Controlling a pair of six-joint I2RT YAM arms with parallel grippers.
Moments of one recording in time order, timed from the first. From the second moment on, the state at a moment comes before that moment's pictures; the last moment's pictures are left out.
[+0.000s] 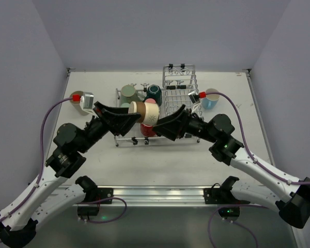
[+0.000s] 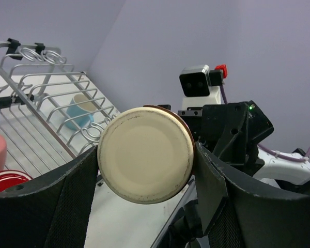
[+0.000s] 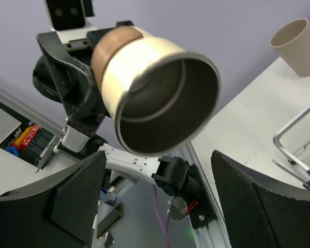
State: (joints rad) left arm -0.68 0.66 0.84 0.06 0.14 -0.68; right arm 0.77 0.95 0.74 0.42 -0.46 0.91
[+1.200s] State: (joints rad) left arm -0.68 0.57 0.92 -0.31 -0.10 -0.40; right arm 0.51 0.93 1.17 -0.29 0.01 0.52
